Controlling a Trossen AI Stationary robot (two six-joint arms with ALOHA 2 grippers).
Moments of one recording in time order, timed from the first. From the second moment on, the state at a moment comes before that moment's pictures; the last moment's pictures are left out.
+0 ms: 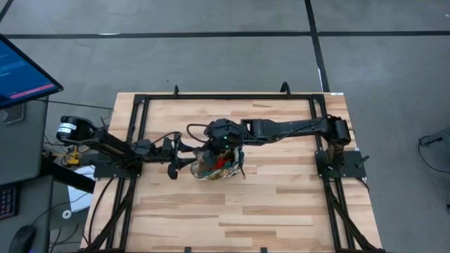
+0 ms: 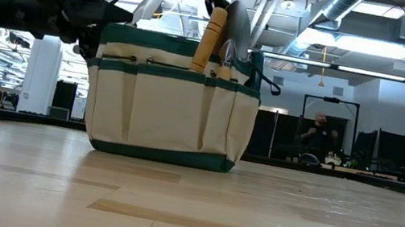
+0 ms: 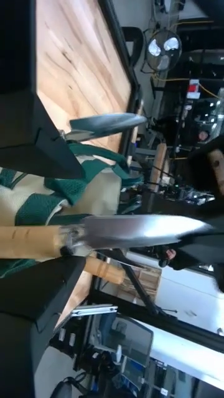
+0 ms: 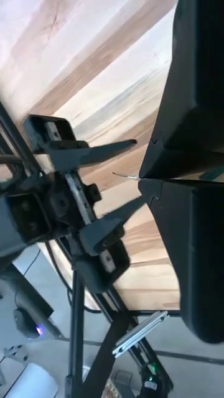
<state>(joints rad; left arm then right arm) -0.09 1.08 0.01 1.34 -0.10 -0.16 0.04 1.92 1.74 -0.44 -0.01 0.56</state>
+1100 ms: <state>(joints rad) -0.09 0.51 0.01 1.37 -0.02 -0.51 0.14 2.11 2.02 -0.63 0.14 0.40</state>
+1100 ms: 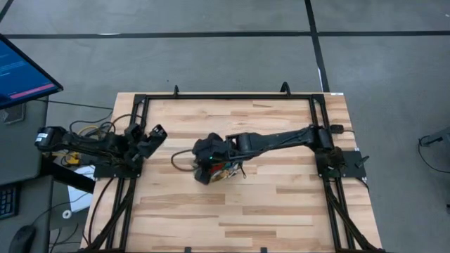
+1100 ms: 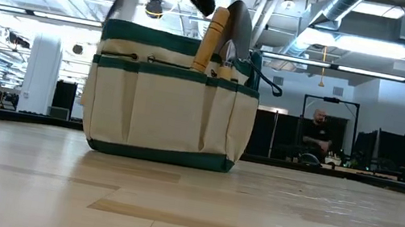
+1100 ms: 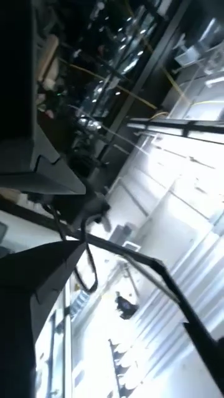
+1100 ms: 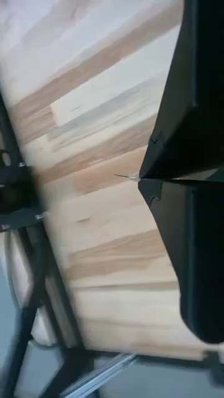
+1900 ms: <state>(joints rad) -0.09 0.51 0.01 1.38 0.00 -0.53 0.21 2.18 2.30 -0.93 0.35 0.49</state>
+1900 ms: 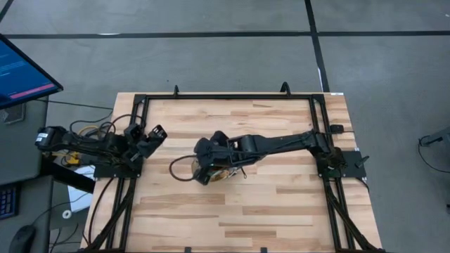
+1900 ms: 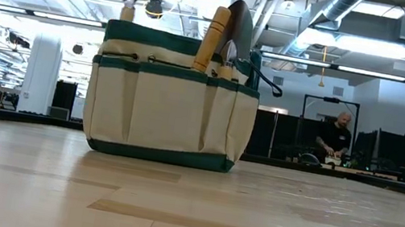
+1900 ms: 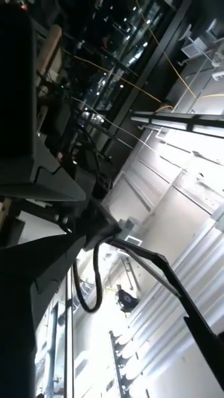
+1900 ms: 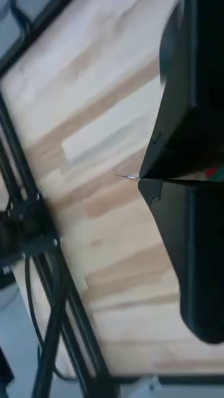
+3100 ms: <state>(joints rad) -0.09 0.50 0.01 1.40 0.00 -0.54 0.15 2.29 2.30 -0.91 0.23 0.54</state>
